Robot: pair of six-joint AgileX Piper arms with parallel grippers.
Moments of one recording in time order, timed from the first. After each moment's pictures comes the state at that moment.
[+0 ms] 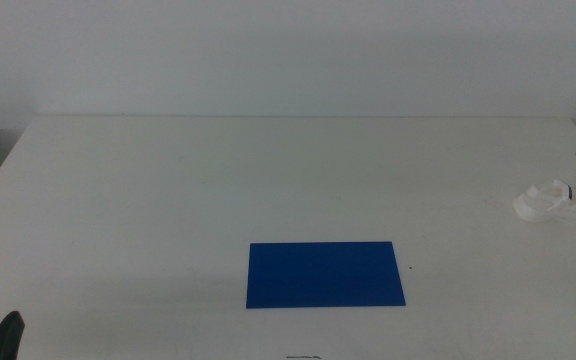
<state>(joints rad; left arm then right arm) -0.03 -0.01 0.03 -0.01 0.18 0.07 -0.04 1.58 -1.37 -0.10 1.02 0.52</state>
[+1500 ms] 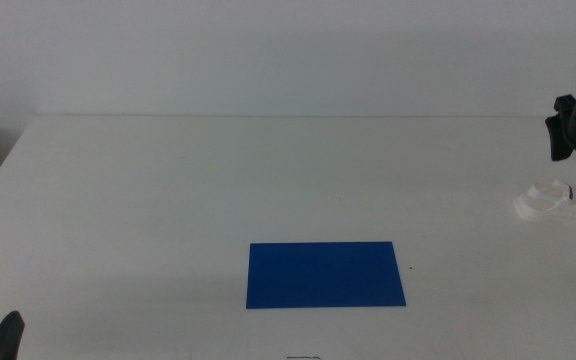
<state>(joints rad) -0.03 -0.01 0.03 -0.01 0.18 0.07 -0.04 2.12 -1.82 -0.19 1.22 1.49</state>
